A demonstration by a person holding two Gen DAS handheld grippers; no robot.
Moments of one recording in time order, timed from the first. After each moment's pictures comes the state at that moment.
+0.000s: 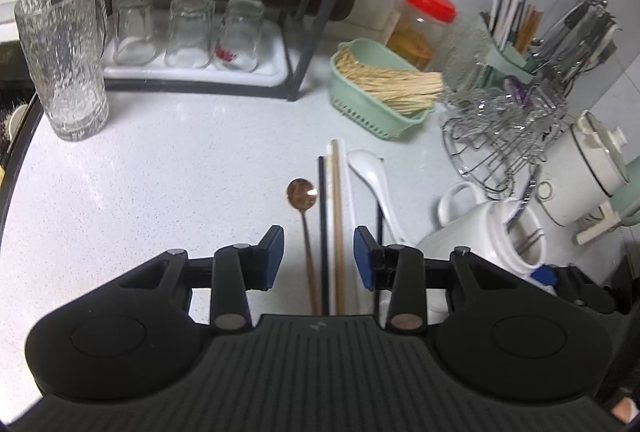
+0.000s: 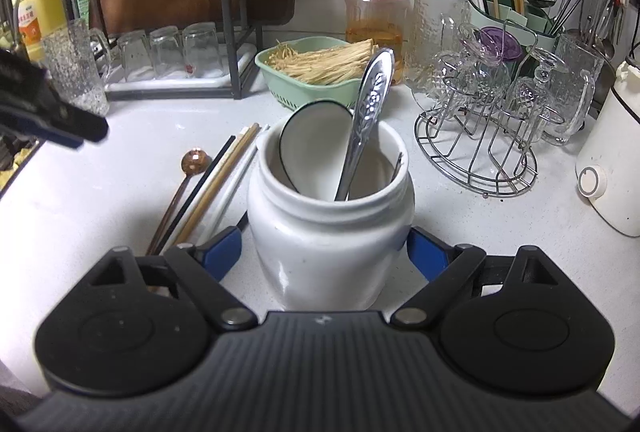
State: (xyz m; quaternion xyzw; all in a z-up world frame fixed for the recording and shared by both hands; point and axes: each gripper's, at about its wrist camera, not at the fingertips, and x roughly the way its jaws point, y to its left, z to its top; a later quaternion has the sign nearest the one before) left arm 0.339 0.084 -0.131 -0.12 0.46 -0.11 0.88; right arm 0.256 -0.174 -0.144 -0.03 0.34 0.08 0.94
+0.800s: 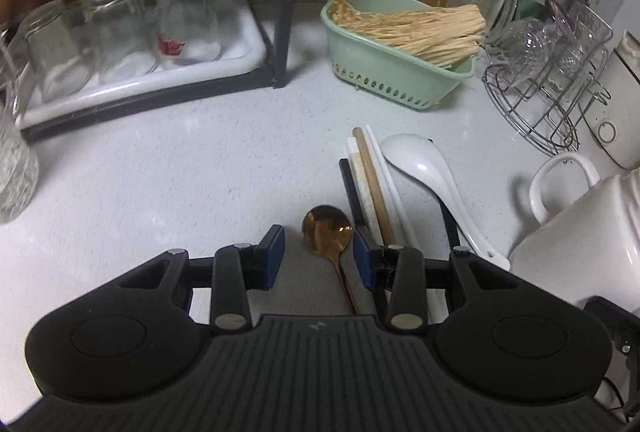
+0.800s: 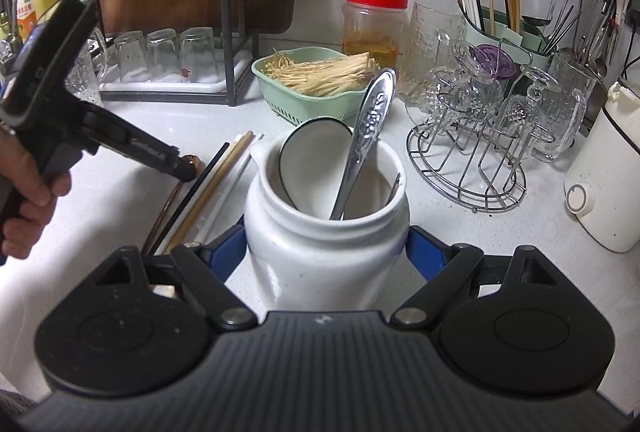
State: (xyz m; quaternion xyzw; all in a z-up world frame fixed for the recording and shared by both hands) left arm 0.427 0.042 -0.214 0.00 0.46 -0.14 0.88; right arm 0.255 -0.169 -0.143 -0.06 0.33 0.07 0.94
